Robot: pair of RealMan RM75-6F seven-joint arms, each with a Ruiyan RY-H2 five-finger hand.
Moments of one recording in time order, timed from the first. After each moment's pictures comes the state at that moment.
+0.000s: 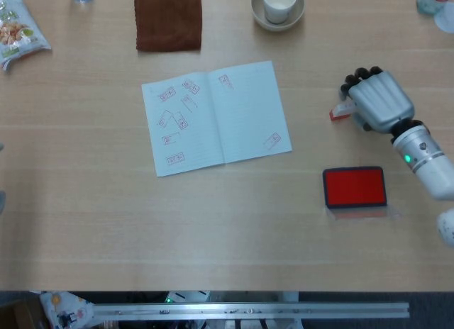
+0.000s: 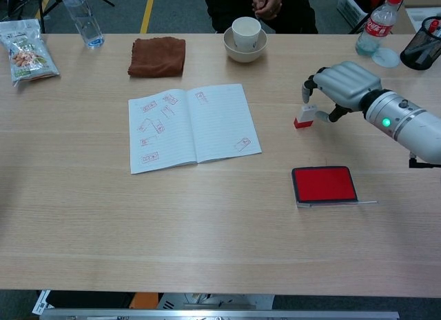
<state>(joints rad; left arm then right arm) -0.05 -1.11 0.00 -1.71 1.43 1.43 0.11 0.69 -1.59 0.08 -1.14 -1.30 0.87 -0.30</state>
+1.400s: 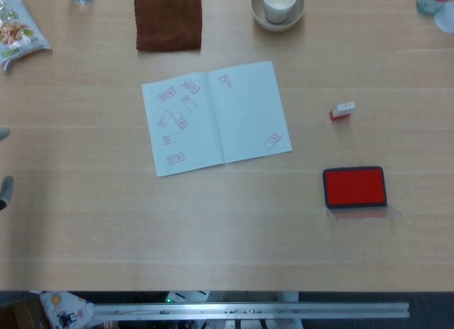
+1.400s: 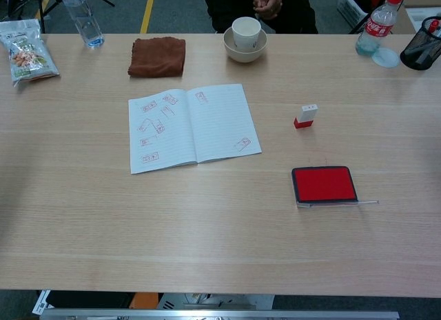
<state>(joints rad) -0.05 -1.20 -0.03 -1.63 1.51 1.53 0.10 0.23 -1.13 0.02 -1.68 -1.34 1.43 -0.32</state>
